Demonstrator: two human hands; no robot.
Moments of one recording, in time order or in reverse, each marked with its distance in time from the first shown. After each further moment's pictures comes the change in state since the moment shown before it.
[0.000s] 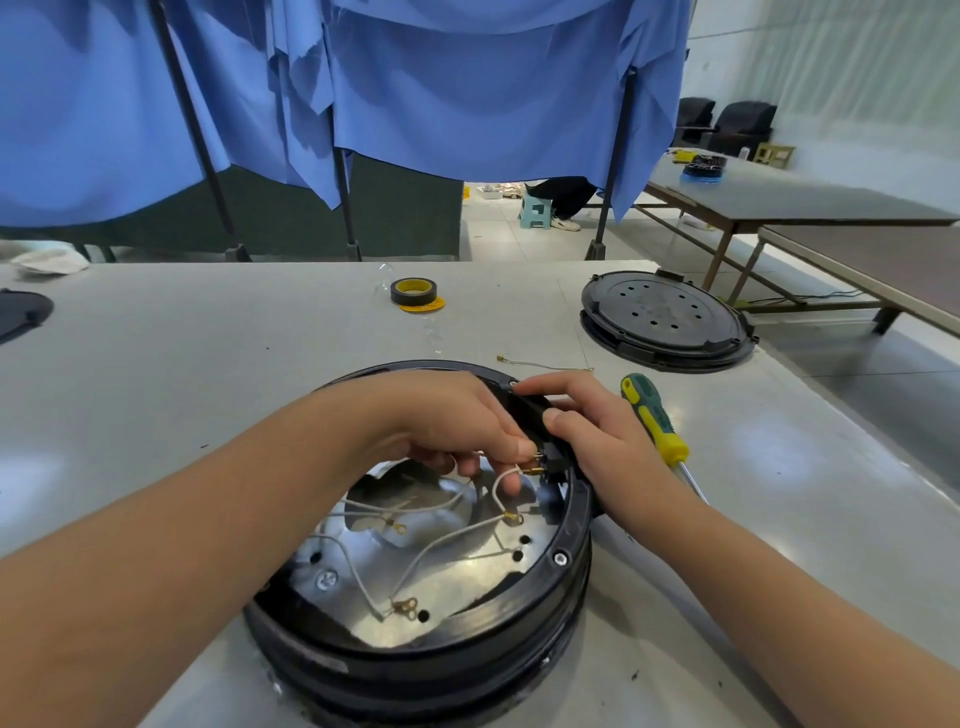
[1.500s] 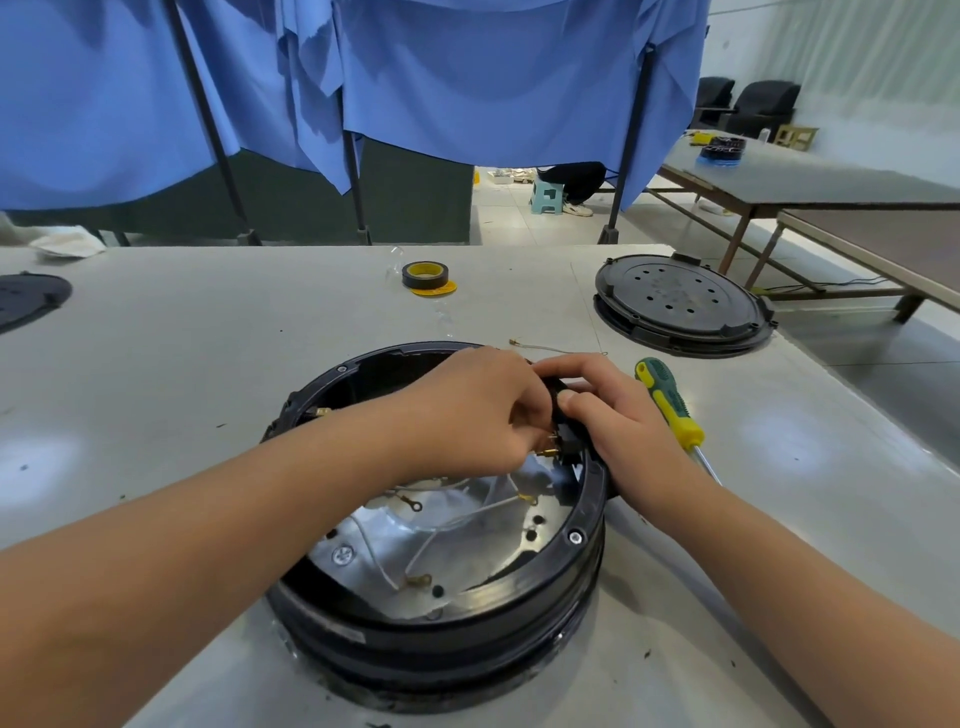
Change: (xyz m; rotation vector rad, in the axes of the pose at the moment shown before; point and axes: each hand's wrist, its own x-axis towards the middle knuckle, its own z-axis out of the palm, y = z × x) left_hand -0.010 -0.003 0.021 0.432 0.424 0.418; right_hand 0.005 0.011 -0.001 0.058 -0.031 -0.051
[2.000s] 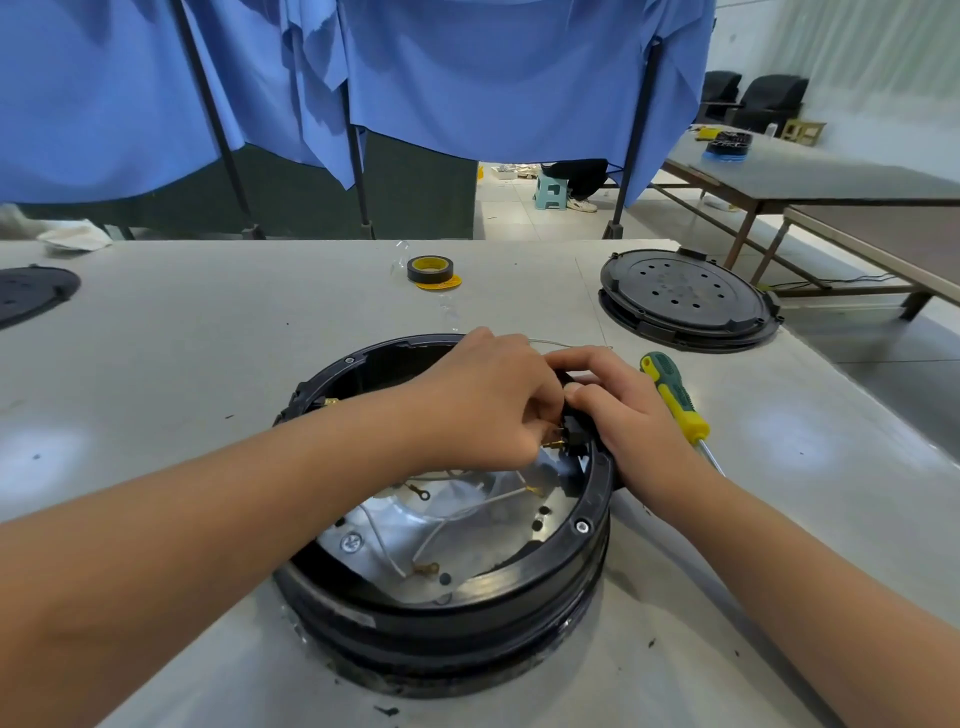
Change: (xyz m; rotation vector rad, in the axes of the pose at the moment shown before) left_hand 0.000 0.001 0.002 0.164 0.053 0.065; right_hand 0.001 -0.001 0.002 0.027 0.000 -0.002
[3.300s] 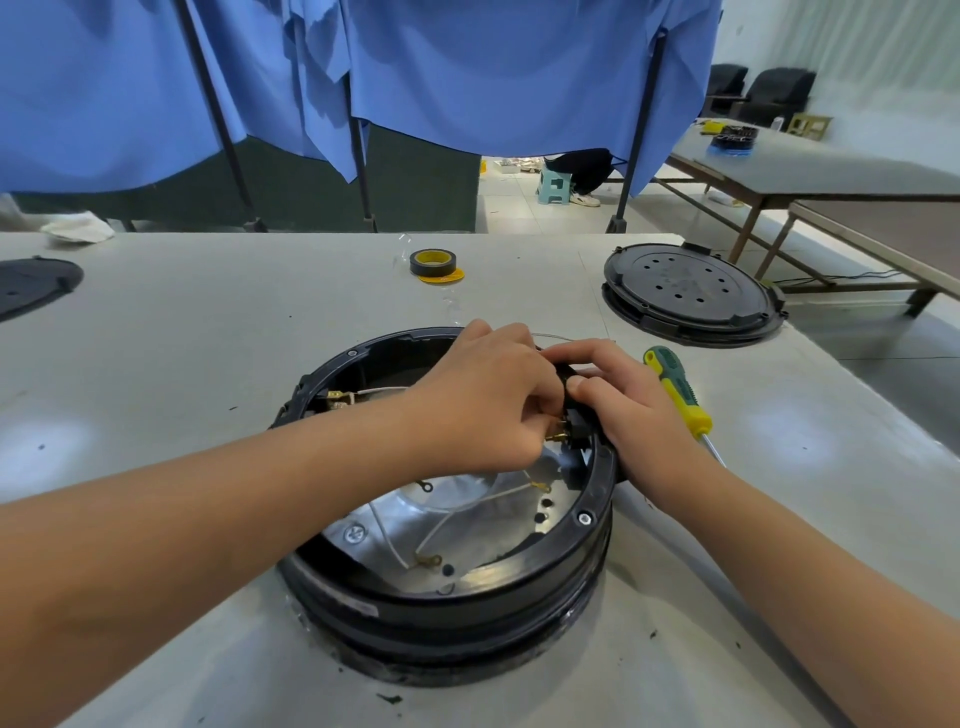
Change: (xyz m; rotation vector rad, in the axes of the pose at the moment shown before) left_hand -0.005 -0.001 0.008 0.000 0.087 0.007; right_hand -0.001 -0.001 0.000 -0.012 0.012 0.001
